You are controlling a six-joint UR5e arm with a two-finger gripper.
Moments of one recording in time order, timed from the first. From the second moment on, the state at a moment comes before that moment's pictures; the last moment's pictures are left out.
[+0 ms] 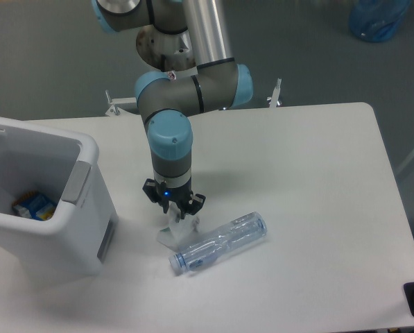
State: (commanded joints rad) arm 2.29 -1.92 -1.87 -0.83 1.51 0.61
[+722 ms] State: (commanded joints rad) arm 2.45 -1.78 -1.81 -0.83 1.20 0.46
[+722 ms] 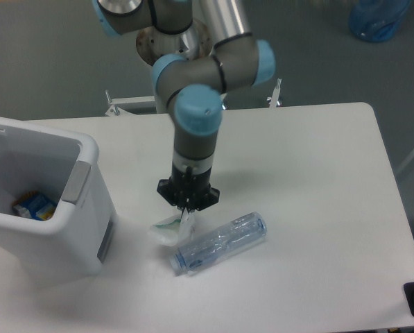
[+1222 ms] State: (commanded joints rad) arm 2.45 -1.69 -1.66 -0.83 1.02 0.18
